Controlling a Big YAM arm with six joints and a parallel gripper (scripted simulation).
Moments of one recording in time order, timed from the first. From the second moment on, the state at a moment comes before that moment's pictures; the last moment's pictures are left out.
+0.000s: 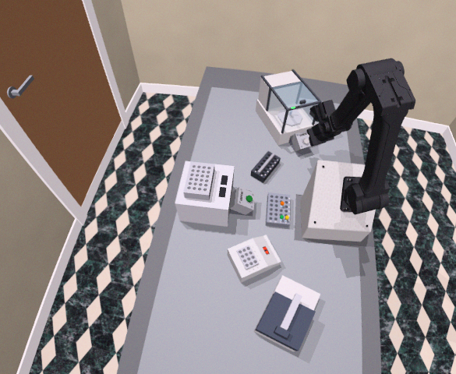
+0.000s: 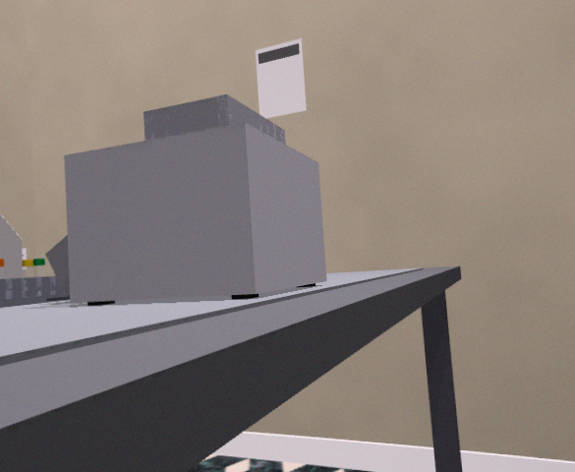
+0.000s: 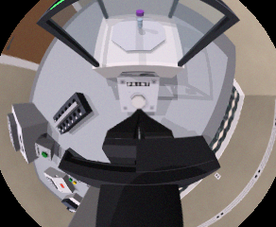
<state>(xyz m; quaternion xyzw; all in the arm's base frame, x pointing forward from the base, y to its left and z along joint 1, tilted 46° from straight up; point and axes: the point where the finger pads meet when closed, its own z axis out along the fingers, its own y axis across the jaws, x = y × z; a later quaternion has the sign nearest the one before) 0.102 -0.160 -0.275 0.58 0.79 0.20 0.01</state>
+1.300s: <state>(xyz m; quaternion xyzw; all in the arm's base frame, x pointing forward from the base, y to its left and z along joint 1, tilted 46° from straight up) 0.088 -0.178 -0.221 0.58 0.79 0.20 0.01</state>
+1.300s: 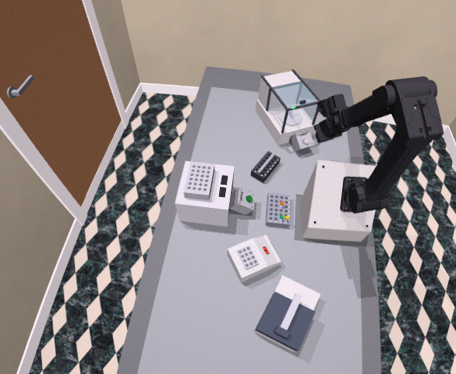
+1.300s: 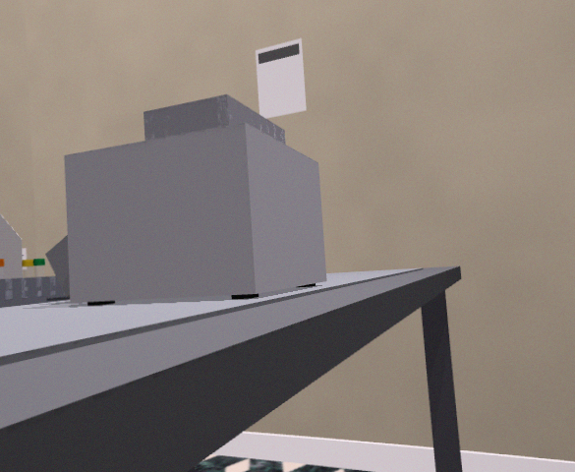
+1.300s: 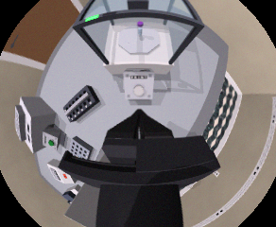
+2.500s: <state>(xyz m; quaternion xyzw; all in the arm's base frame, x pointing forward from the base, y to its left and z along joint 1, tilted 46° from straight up) 0.088 -0.178 -0.220 0.58 0.79 0.20 0.01</state>
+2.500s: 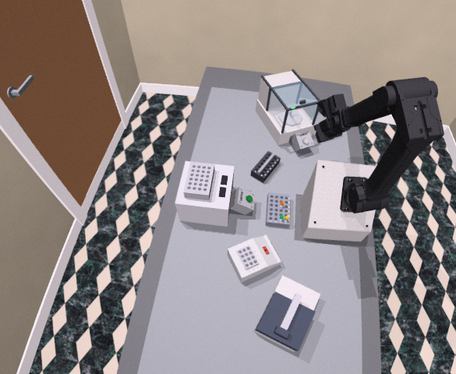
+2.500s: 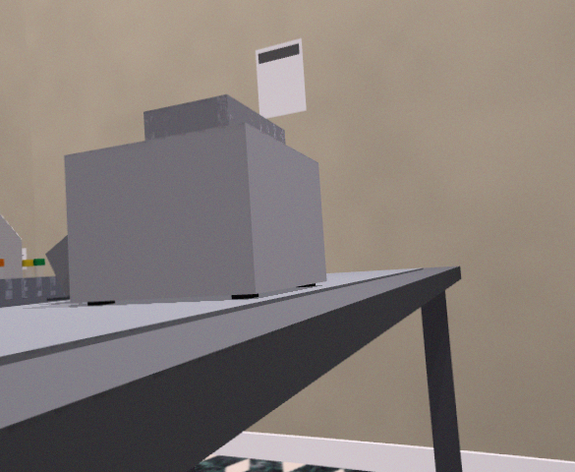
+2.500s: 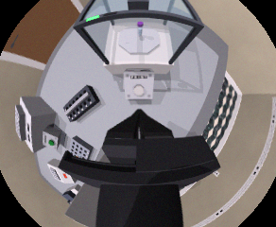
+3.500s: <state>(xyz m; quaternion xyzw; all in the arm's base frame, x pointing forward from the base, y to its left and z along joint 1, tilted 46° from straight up) 0.087 -0.206 -0.196 0.58 0.79 0.19 0.01</state>
